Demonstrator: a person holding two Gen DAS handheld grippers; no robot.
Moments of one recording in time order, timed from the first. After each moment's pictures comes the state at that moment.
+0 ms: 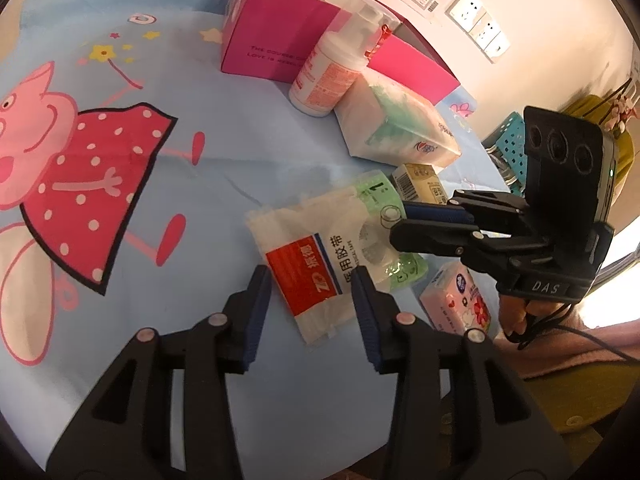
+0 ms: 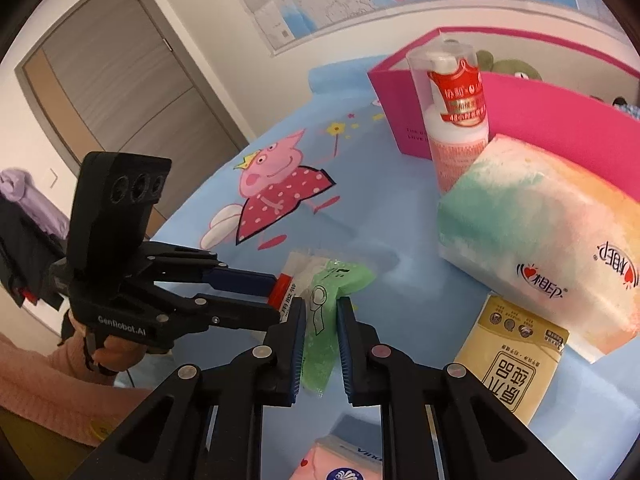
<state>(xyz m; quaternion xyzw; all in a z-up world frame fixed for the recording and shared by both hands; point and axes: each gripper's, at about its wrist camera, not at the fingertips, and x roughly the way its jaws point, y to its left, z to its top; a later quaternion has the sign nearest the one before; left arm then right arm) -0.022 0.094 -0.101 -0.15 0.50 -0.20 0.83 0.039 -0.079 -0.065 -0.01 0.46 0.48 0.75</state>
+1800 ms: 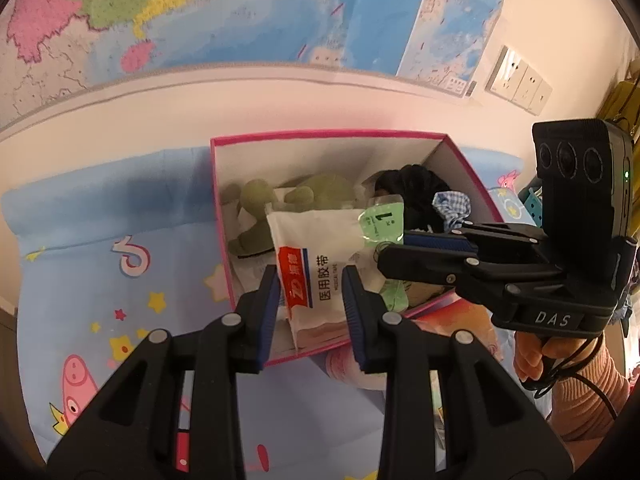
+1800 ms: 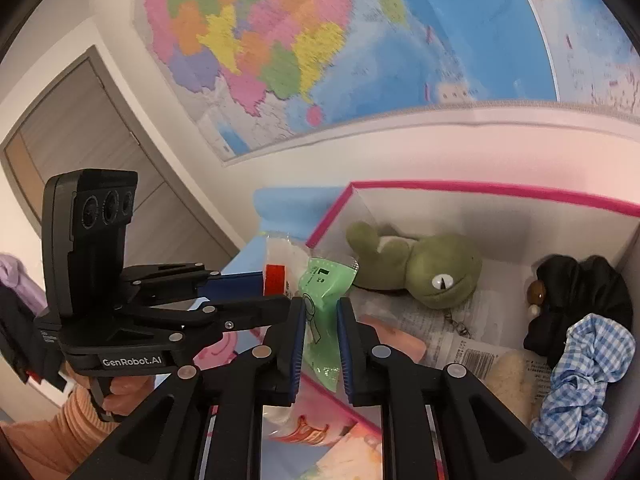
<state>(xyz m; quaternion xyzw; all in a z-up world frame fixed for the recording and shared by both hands) 0.176 0.069 0.003 -0.03 0.44 -0.14 0.89 0.226 -0.093 -0.008 0.09 0.41 0.43 0.80</state>
